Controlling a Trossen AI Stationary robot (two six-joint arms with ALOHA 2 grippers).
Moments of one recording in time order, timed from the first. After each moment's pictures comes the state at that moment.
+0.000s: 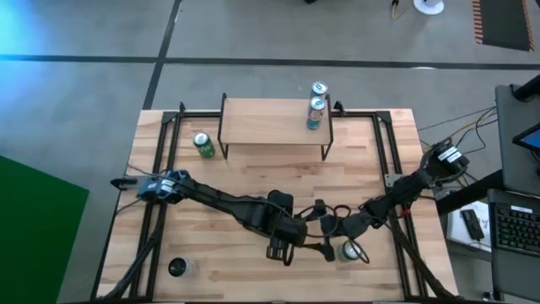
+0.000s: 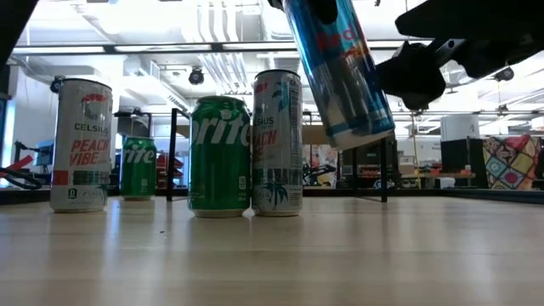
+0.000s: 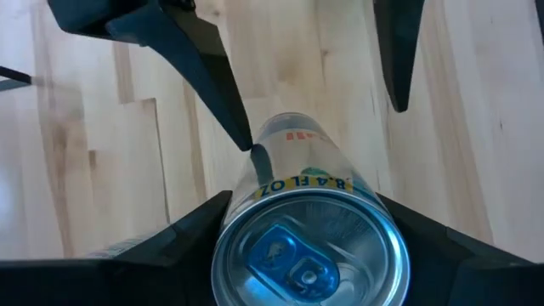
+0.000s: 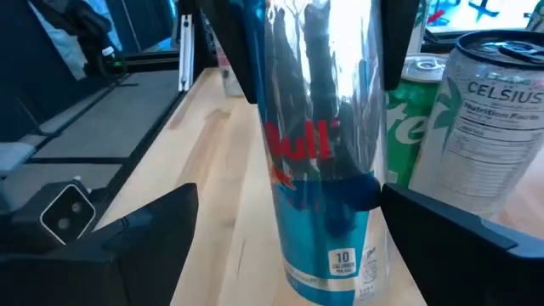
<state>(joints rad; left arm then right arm) -0.35 2.22 2.26 -1.21 -0.24 -0.16 0.55 1.57 0.53 0.77 0.39 0.23</state>
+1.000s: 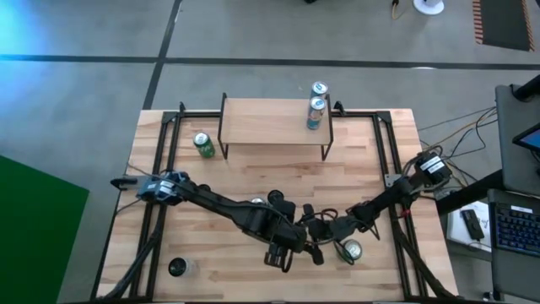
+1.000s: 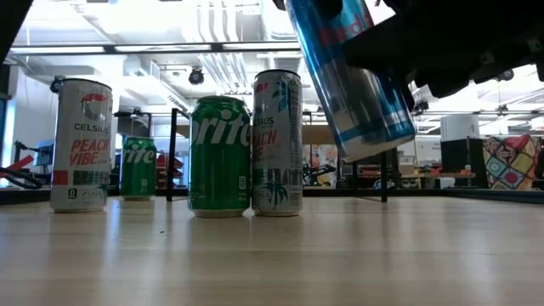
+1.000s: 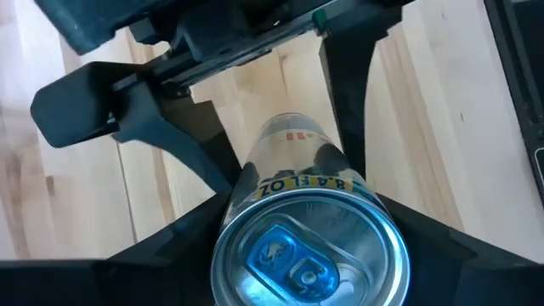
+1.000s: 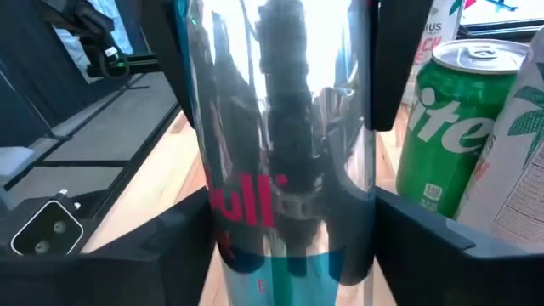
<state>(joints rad) -0.39 2.22 2.20 -1.13 -0.17 -0.12 0.50 1.76 0.63 0.88 0.31 0.23</state>
